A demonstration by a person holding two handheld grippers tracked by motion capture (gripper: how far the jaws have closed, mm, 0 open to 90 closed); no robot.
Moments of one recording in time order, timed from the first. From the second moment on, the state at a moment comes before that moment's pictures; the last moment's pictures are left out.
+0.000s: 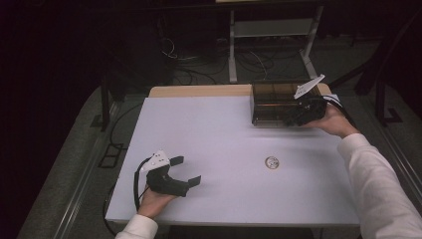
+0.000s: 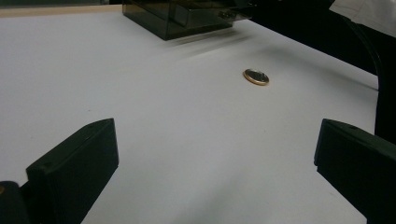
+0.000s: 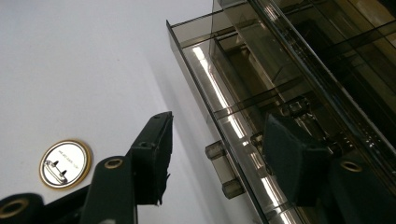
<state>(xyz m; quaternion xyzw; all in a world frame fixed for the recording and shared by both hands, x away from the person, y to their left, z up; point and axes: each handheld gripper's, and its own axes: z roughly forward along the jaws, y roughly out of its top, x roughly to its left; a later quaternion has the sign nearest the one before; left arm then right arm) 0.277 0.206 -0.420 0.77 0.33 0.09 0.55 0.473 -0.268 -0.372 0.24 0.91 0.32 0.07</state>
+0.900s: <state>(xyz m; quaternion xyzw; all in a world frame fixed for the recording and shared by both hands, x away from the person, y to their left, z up) 0.276 0.206 -0.420 0.77 0.33 0.09 0.54 0.485 -0.267 -0.385 0.25 0.91 0.32 0.06</state>
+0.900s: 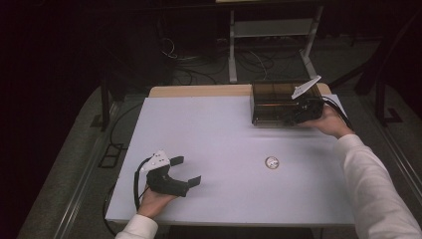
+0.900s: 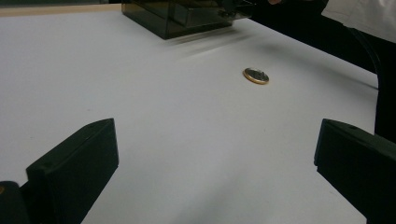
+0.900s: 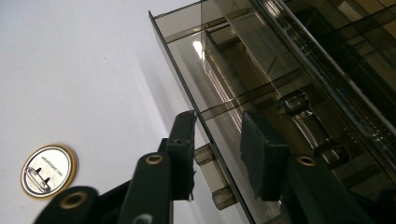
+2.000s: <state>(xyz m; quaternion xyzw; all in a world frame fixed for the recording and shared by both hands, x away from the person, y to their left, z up) 0.275 0.206 -0.419 0.77 0.33 0.09 0.55 0.473 -0.275 -0.393 0.22 0.92 0.32 0.04</state>
